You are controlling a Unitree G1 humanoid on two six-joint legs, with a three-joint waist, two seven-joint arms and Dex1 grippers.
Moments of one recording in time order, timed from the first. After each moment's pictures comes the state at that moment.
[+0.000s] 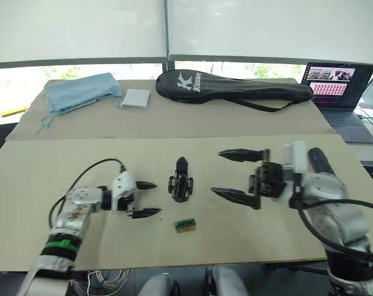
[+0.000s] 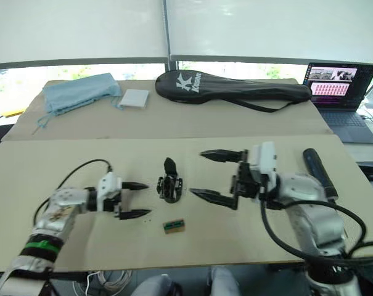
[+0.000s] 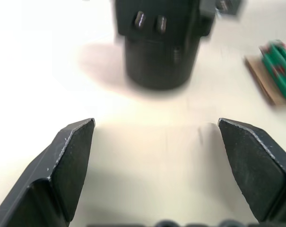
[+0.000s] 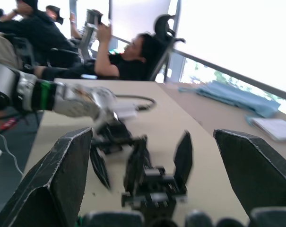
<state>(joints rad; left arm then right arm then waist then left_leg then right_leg) -0.30 0.61 0.01 0.33 -0.32 -0.12 -1.32 -0.17 -0.61 -0.17 -0.46 0.61 0.28 1.06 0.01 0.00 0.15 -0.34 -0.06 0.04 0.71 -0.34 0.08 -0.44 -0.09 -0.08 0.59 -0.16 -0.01</state>
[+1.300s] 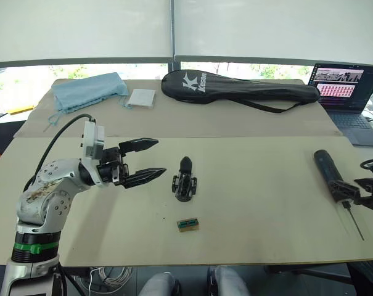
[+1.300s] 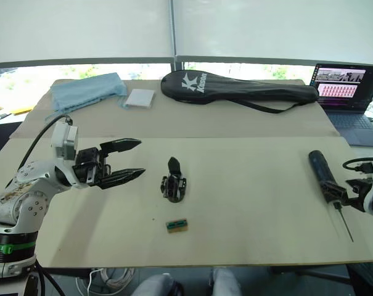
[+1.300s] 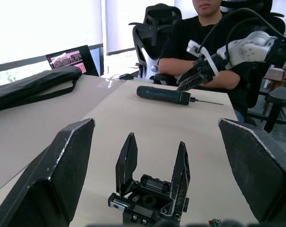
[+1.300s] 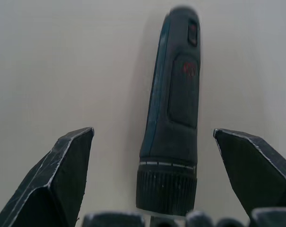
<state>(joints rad) -0.37 0.66 0.17 -0.22 -0.75 0.46 -1.15 -0.23 -1.05 -0.33 0.45 0.44 0.63 0.80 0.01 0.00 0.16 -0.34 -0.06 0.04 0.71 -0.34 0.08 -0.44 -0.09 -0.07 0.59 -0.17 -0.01</state>
